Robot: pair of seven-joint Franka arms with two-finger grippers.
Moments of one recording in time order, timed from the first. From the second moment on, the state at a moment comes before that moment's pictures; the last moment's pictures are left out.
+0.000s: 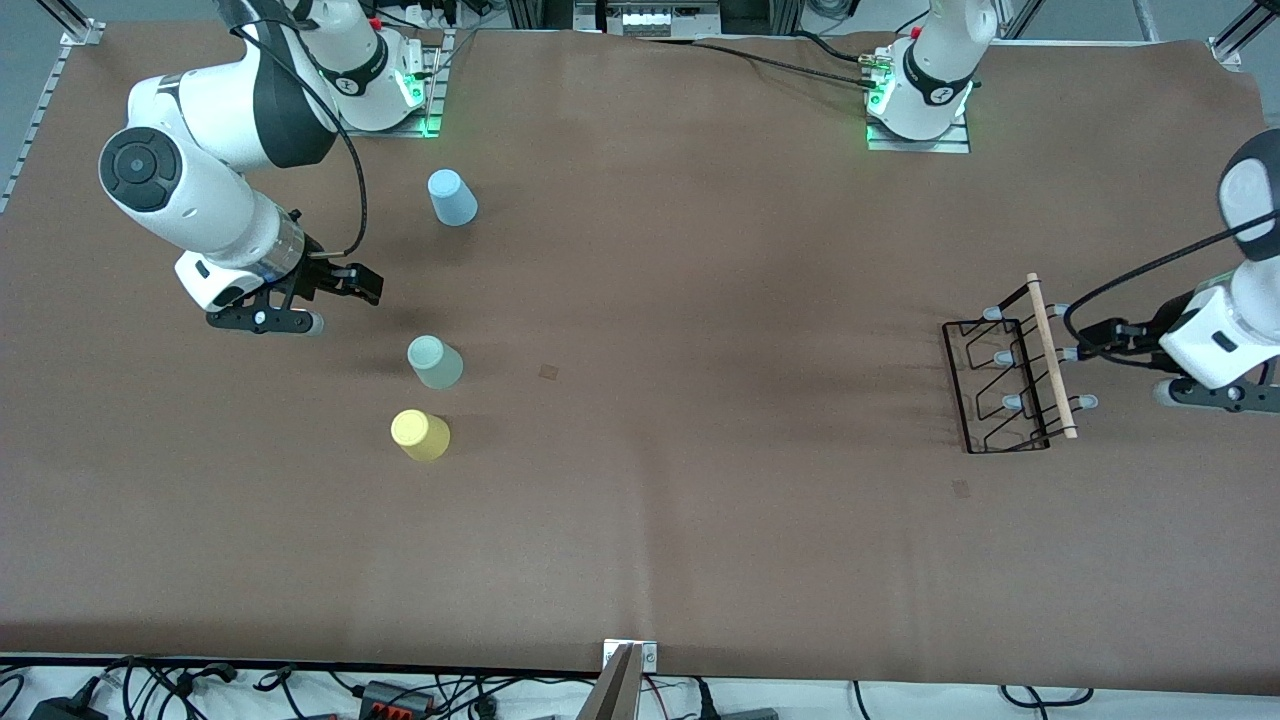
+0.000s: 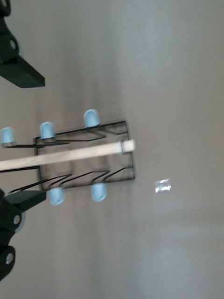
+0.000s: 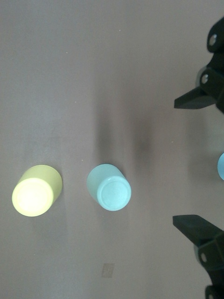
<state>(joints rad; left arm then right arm) 0.13 0.24 0.01 -1.77 0.04 1.99 0.18 0.18 0.05 0.03 -2.09 0.04 2.07 0.26</state>
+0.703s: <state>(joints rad) 0.15 0.20 -0.02 -2.02 0.04 2.33 0.10 0.19 0.06 0.03 -2.11 0.04 2.15 0.35</state>
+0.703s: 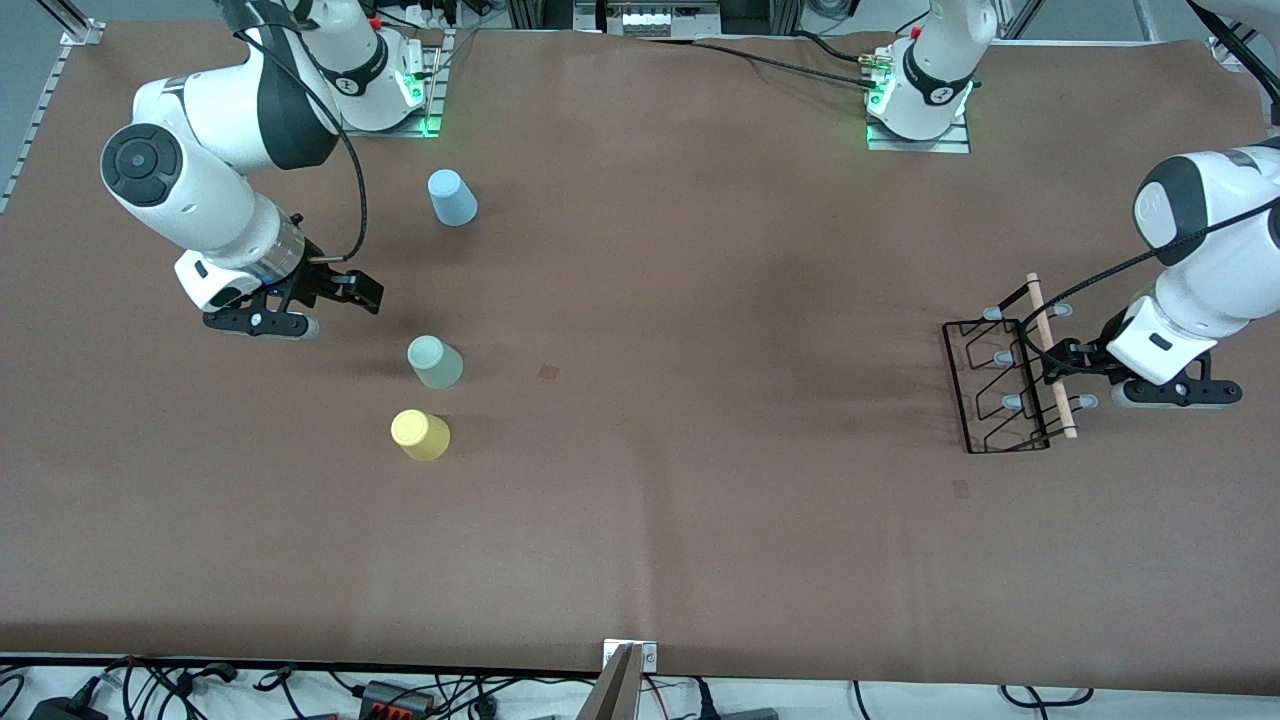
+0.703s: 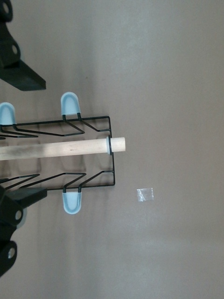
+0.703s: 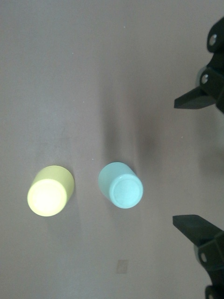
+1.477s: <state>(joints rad) 0.15 0.21 -0.03 -2.11 0.04 2.44 0.09 0.26 0.27 0.05 -2.21 -0.01 2.57 0.40</state>
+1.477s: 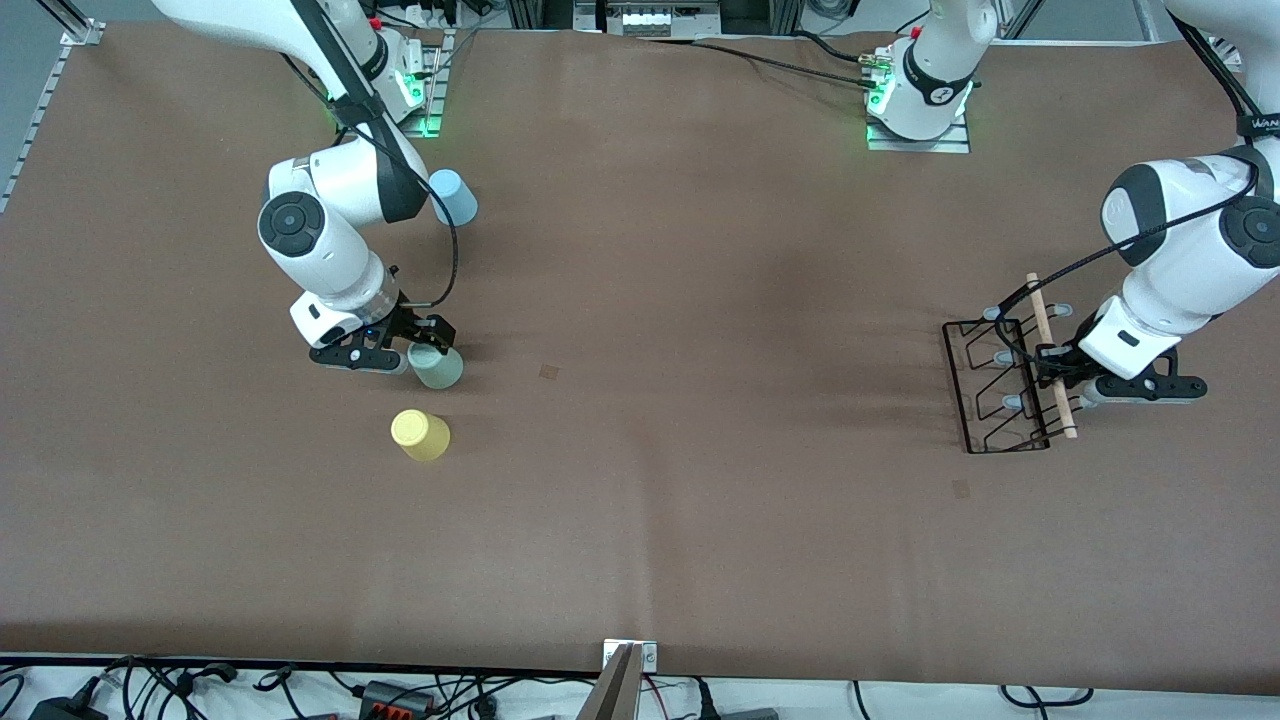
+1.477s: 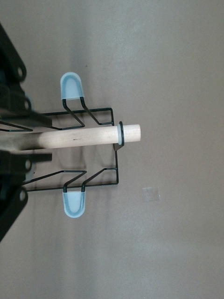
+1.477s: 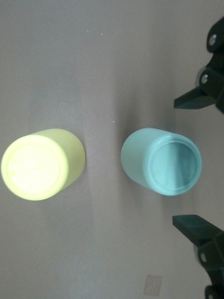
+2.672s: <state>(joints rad) 0.11 0.19 -0.29 -1.86 0.04 2.11 0.04 0.26 0.36 0.05 -2.25 -0.01 2.72 0.34</state>
